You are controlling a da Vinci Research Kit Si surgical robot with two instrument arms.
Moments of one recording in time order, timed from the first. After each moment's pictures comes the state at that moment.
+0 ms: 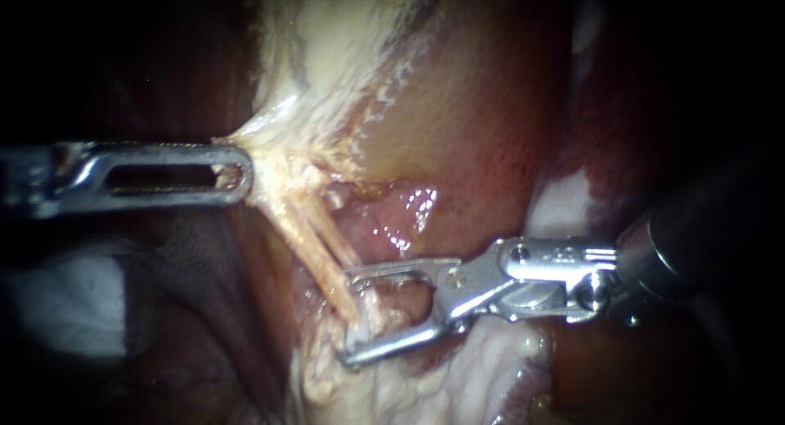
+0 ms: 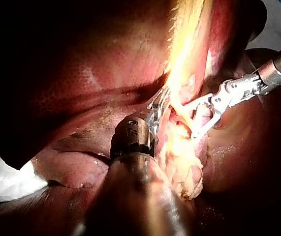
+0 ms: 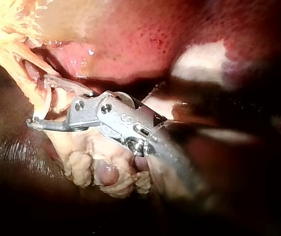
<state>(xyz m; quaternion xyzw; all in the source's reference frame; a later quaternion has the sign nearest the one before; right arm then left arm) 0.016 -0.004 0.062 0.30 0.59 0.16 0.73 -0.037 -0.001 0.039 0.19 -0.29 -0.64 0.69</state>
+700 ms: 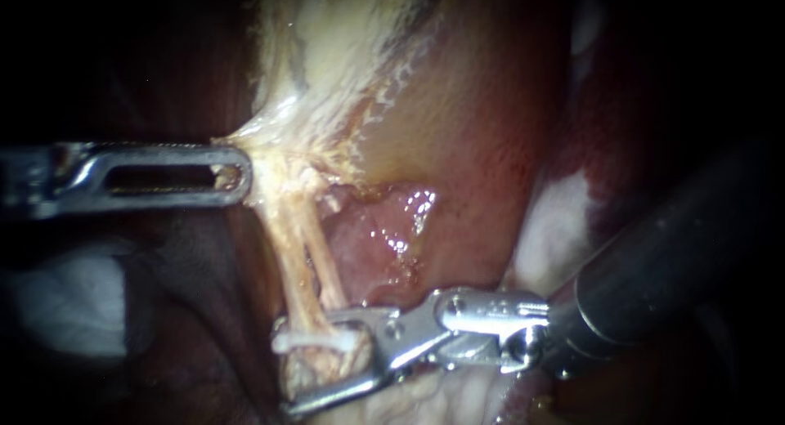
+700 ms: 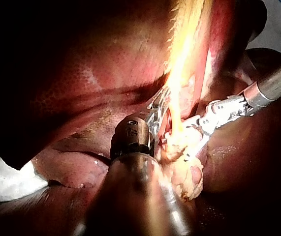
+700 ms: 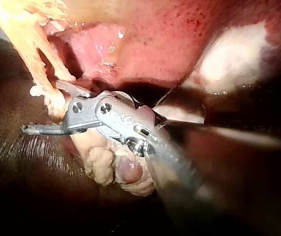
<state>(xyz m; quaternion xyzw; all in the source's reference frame) 0.021 -0.009 0.063 0.36 0.61 0.13 0.70 -0.036 -0.001 0.039 0.19 -0.29 -0.64 0.69</state>
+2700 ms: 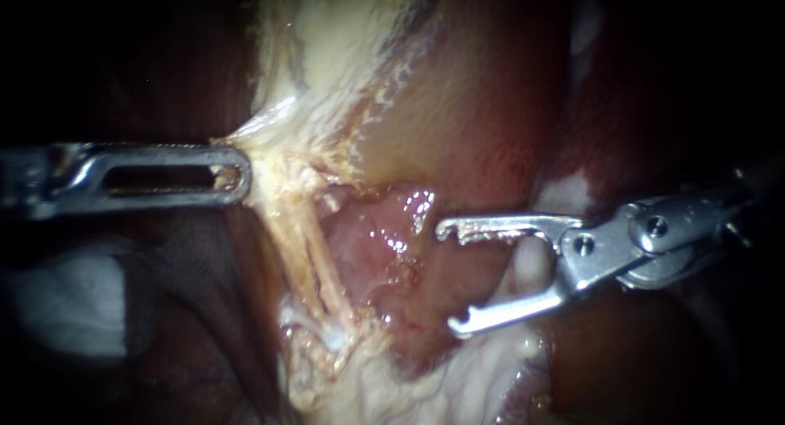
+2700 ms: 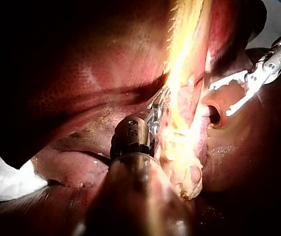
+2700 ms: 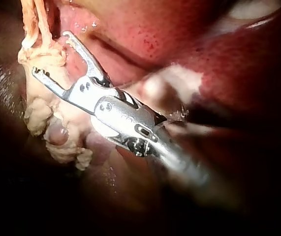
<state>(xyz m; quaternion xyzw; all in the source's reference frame) 0.005 0.000 0.055 0.22 0.64 0.06 0.74 -0.037 -0.002 0.039 0.19 -0.29 -0.64 0.69</state>
